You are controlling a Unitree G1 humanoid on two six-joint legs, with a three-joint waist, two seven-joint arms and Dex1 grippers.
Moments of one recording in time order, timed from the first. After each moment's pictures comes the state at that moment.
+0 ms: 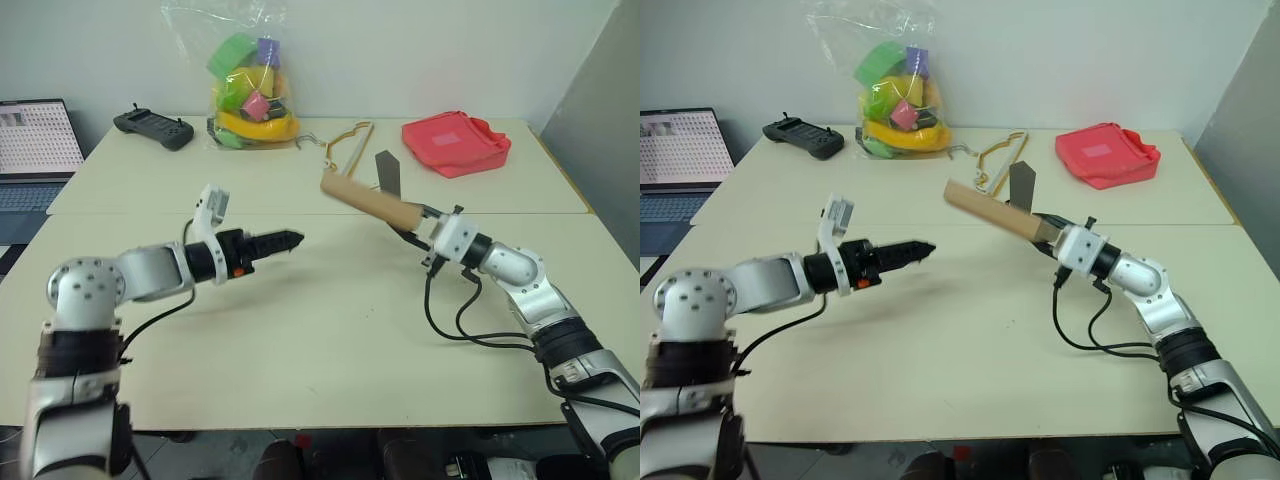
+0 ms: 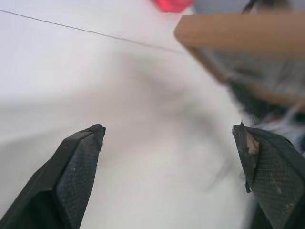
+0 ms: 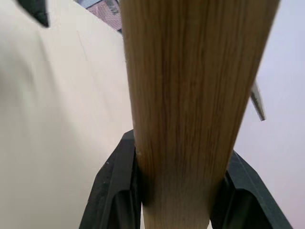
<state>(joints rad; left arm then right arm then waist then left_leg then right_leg) -0.53 0.76 0.16 -0.11 -1.34 1.18 -0.17 -0.67 -0.58 0.30 0.38 0.26 -0.33 0.68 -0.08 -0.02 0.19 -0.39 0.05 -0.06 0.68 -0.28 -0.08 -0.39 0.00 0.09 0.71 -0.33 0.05</state>
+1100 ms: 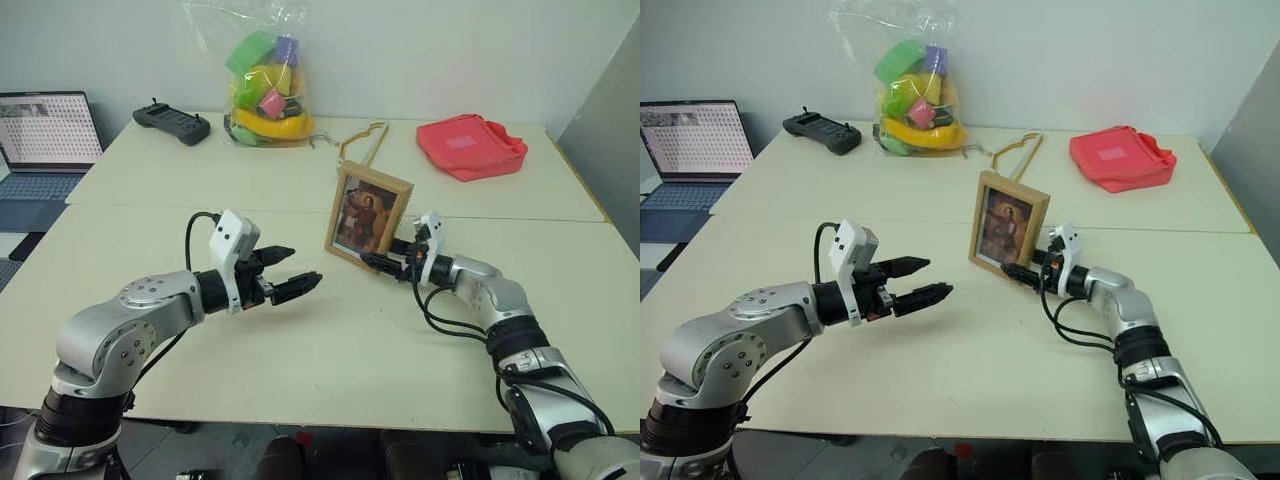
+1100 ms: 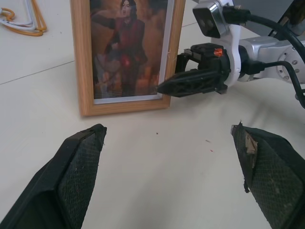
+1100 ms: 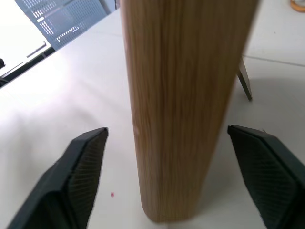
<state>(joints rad) -0.36 0.74 0.07 -0.39 -0.84 0.88 -0.58 -0.66 -0.38 0.08 0.50 0.41 0.37 0.90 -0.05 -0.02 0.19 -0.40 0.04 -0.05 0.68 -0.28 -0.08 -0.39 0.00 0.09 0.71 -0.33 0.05</state>
